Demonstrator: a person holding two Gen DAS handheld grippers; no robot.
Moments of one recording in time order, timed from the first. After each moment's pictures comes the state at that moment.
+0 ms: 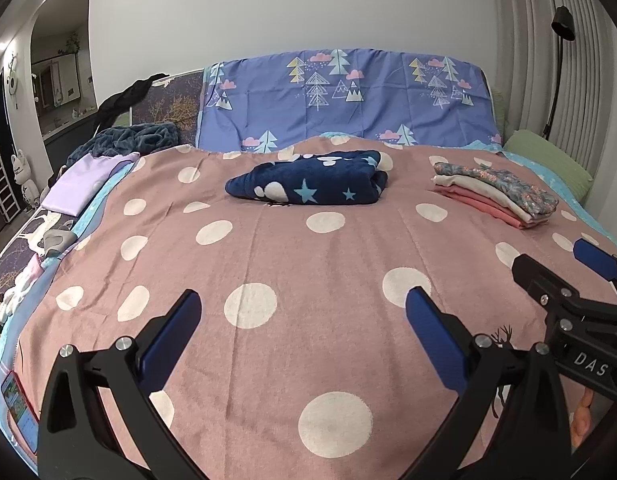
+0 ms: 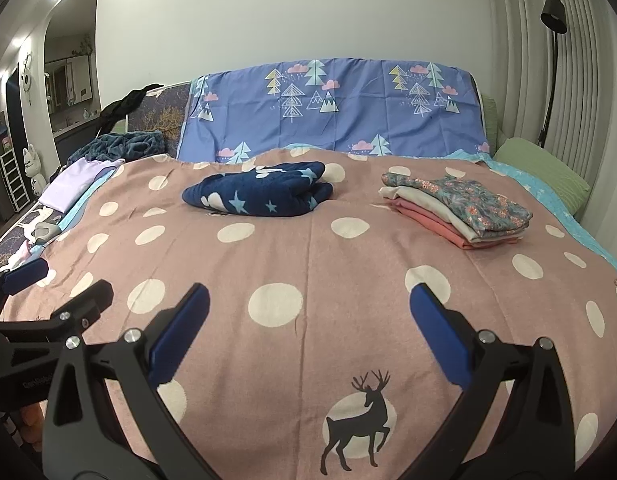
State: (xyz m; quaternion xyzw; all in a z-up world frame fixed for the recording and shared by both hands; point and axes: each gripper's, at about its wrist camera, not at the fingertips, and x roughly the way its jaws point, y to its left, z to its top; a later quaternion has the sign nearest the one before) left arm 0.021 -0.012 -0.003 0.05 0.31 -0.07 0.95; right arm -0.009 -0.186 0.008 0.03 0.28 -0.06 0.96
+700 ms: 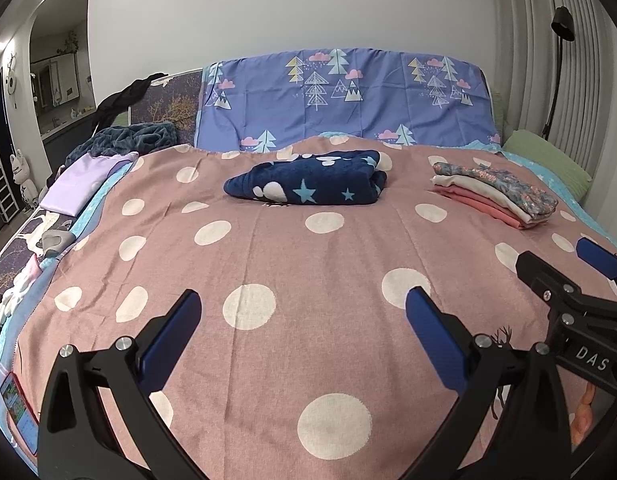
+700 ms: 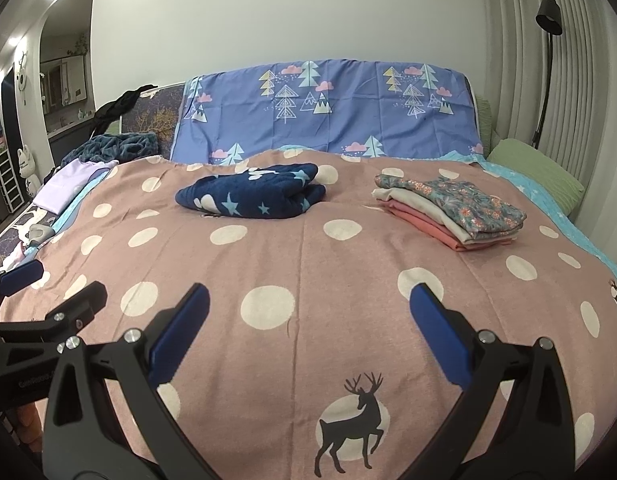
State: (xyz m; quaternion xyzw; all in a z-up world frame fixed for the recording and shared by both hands) left arm 0.024 -0.013 -0.002 0.05 0.31 -0.08 0.95; right arm -0.005 -0.193 0.006 0.03 0.27 -0.07 0.96
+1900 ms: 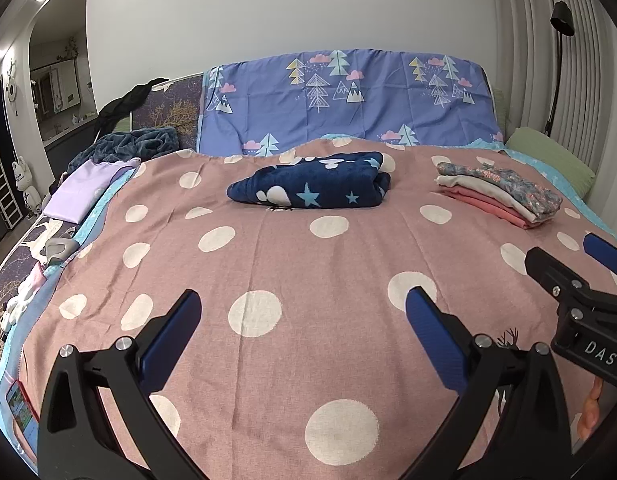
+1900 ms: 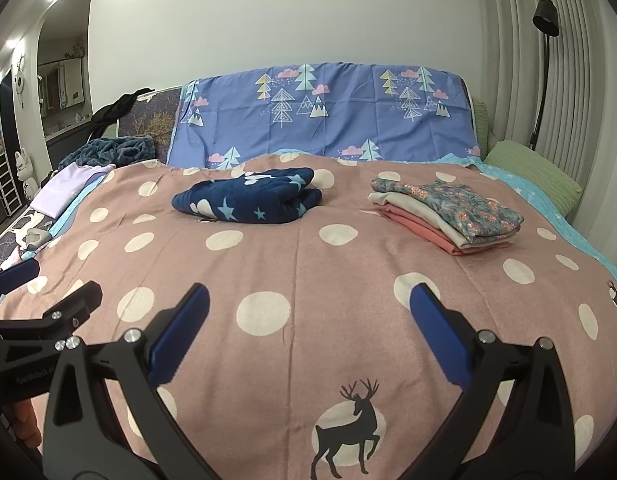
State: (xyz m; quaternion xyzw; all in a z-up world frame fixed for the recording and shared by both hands) left arm 0.028 -0.012 0.003 0.05 0.31 -0.08 0.95; right arm -0.002 -0.199 0.010 0.03 0.27 -0.08 0.96
